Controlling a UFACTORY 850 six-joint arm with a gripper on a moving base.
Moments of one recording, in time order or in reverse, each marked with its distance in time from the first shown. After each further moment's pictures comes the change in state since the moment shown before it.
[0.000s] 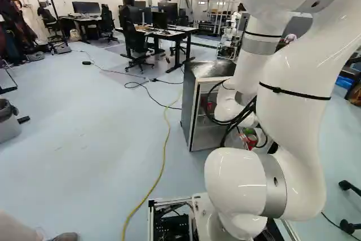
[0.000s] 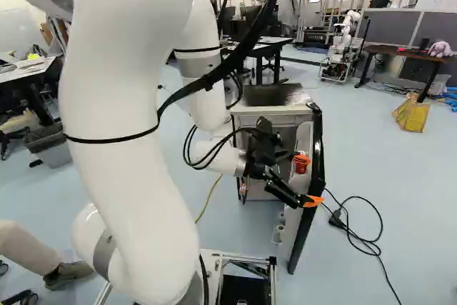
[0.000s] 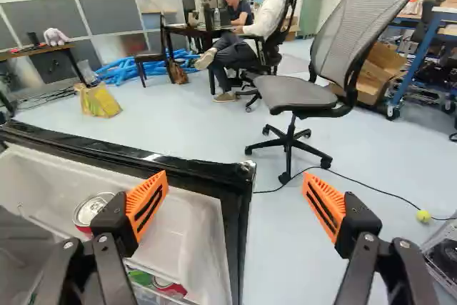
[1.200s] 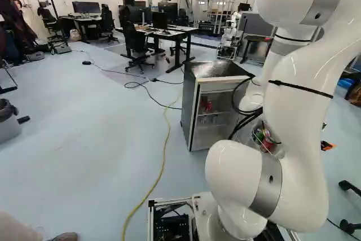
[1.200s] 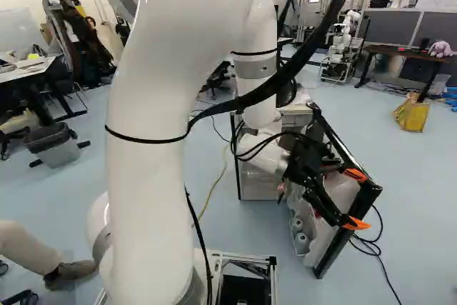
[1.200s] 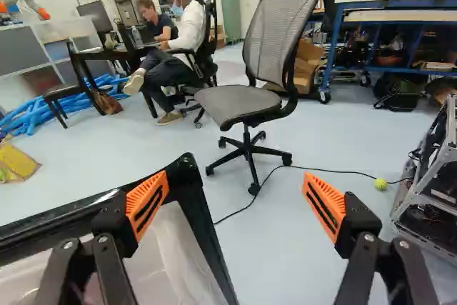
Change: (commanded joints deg) arm -18.3 -9.3 -14.5 1.6 0.0 0.0
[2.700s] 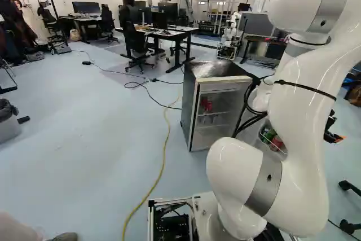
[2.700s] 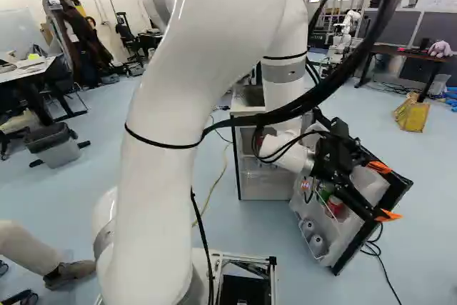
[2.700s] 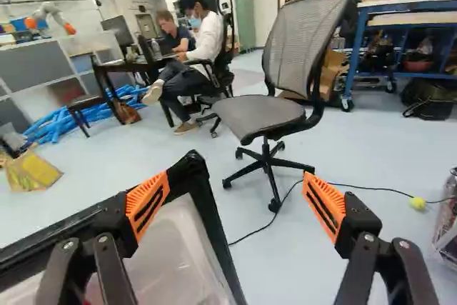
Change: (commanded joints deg) arm -6.4 -2.6 -4.7 -14.1 0.0 0.0
